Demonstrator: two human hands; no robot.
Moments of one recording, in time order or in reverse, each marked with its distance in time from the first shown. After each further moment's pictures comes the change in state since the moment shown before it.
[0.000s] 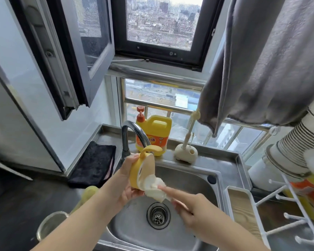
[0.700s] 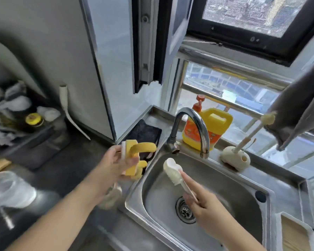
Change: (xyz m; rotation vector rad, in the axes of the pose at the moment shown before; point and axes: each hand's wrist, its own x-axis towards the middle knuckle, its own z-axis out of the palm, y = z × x) left_hand -0.059 -0.003 -0.119 0.145 0.332 0.231; right_hand 0.061 0.002 0.066 0.176 -0.116 -0.069
